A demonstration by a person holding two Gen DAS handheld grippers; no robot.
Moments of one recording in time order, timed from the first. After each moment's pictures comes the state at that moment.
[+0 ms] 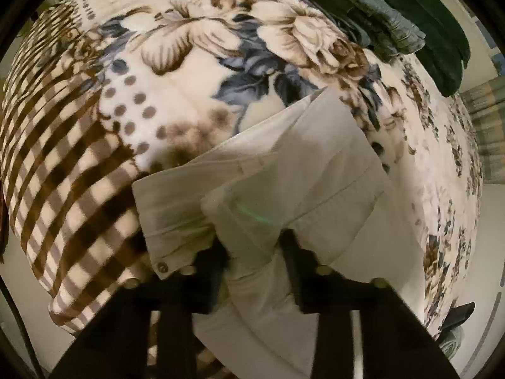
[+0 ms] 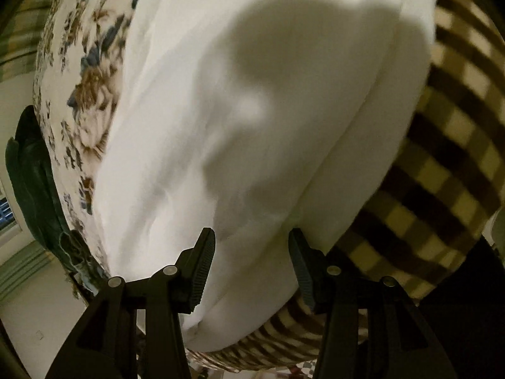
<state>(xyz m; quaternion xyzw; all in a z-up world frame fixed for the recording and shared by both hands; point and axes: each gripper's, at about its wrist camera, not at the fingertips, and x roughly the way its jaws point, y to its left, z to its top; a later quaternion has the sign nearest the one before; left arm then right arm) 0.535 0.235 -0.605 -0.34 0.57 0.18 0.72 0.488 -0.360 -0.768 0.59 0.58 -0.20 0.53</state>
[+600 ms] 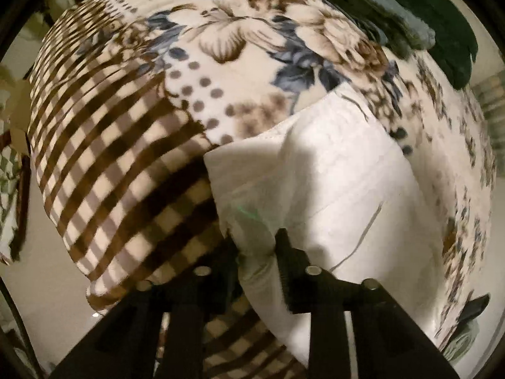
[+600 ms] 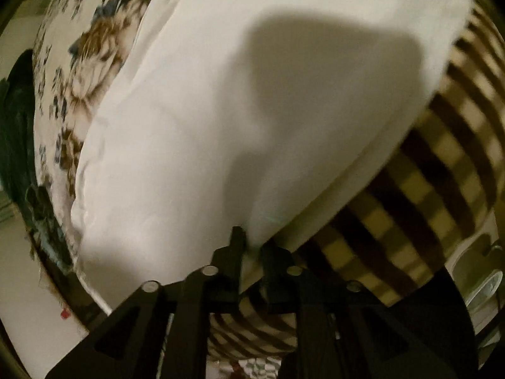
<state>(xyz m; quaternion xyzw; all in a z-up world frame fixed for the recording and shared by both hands) 0.493 0.244 -0.598 -0.31 0.59 0.21 0.71 0.500 -0.347 -0.755 0.49 0.65 -0.15 0.56</state>
